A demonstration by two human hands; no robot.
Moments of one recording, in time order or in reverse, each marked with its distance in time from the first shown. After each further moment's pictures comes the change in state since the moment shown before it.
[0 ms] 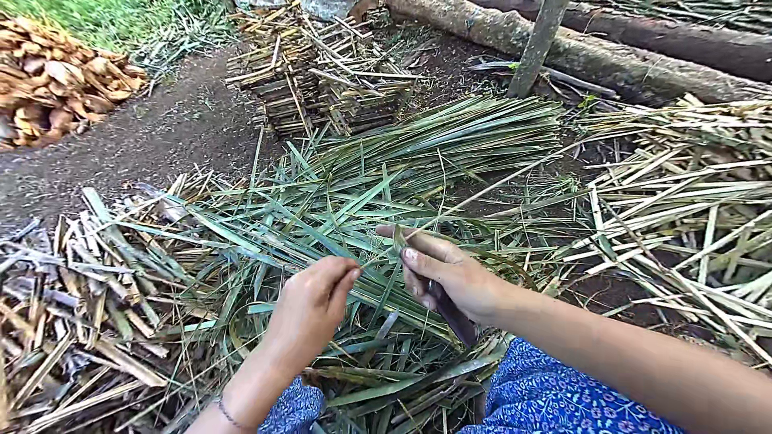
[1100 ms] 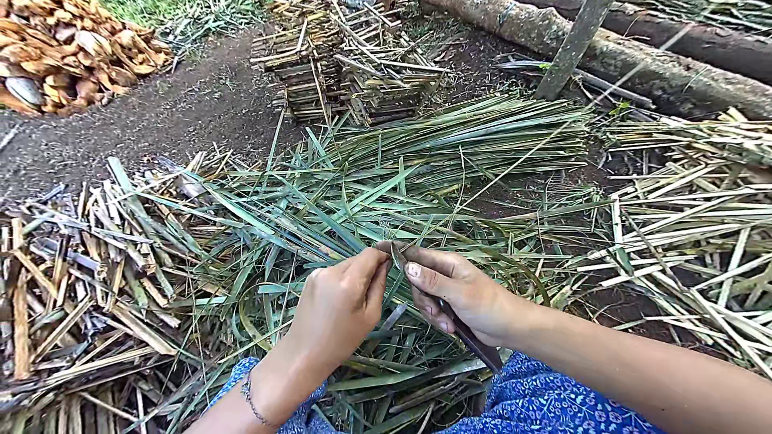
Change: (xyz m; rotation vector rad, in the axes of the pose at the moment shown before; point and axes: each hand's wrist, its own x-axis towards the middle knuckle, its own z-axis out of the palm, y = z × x) left_hand -0.004 0.029 0.001 0.112 0.182 0.119; right_hand -0.007 0.001 0.027 0.074 -0.076 0.109
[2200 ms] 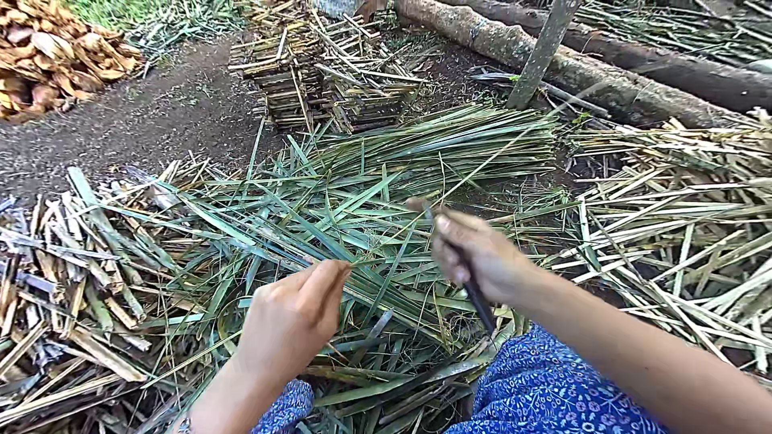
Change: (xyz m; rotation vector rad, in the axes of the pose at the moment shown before) left_hand -0.007 -0.017 -0.016 0.151 0.005 0.092; right_hand -0.005 -0.021 -0.050 -0.043 0.221 -0.132
